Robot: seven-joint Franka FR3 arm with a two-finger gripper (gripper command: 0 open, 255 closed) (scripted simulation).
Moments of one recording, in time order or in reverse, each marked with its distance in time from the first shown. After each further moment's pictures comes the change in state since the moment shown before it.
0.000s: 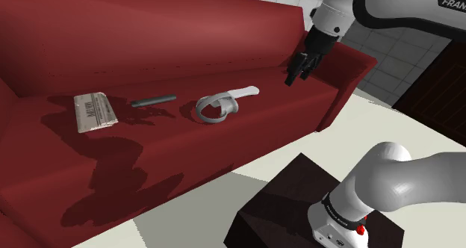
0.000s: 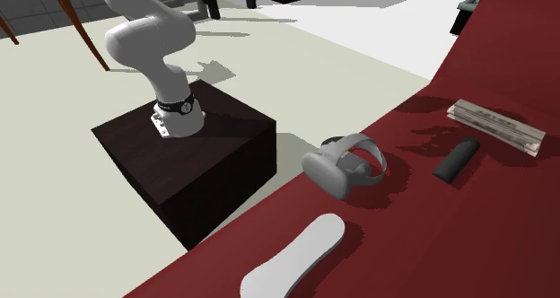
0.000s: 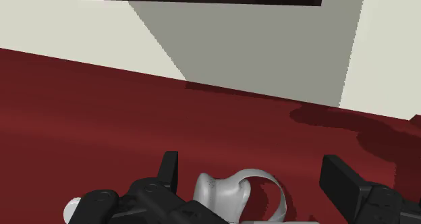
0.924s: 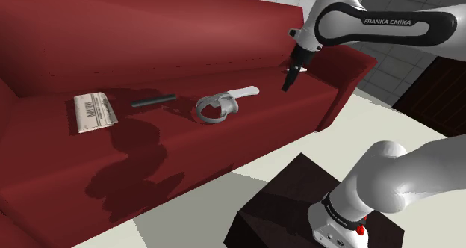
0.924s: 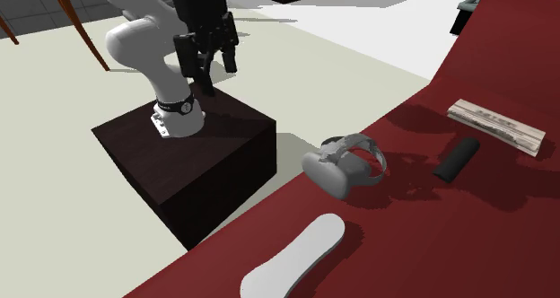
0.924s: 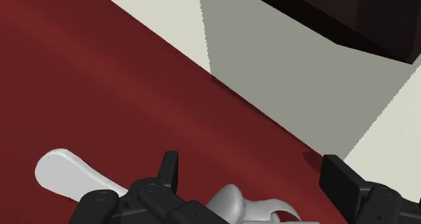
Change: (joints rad) arm 0.062 0.237 -0.291 -0.028 -0.135 0.247 -0.613
